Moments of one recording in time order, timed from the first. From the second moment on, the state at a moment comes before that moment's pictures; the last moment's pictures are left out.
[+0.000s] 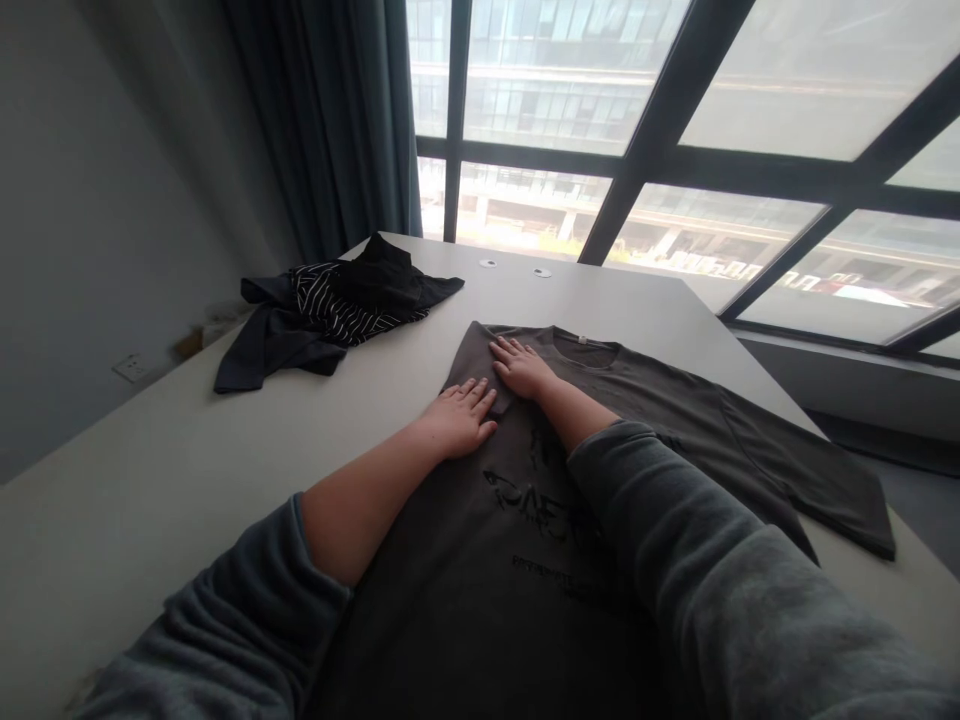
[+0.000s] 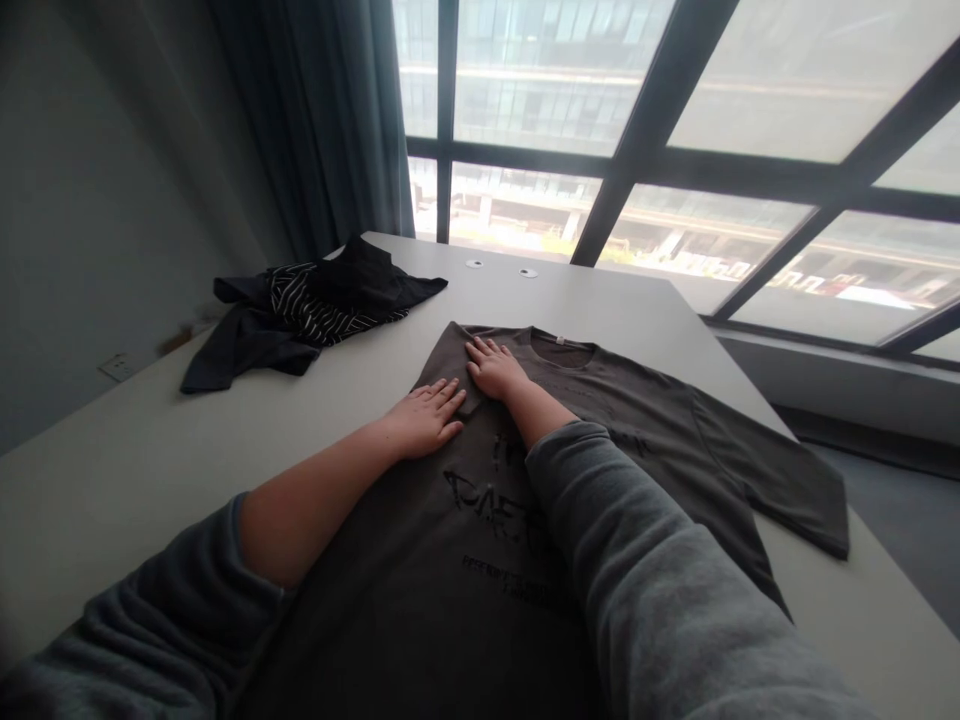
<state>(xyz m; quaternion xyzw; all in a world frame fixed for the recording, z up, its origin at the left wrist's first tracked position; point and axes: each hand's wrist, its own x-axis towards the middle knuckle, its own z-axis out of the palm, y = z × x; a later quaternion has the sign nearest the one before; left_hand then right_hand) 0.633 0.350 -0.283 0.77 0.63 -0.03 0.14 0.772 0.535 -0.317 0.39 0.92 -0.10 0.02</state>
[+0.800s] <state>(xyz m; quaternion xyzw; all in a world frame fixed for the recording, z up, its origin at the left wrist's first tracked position) 0.638 0.223 -0.276 0.91 0.39 0.04 0.15 0.772 0.533 -0.318 0.38 0.92 -0.10 0.01</state>
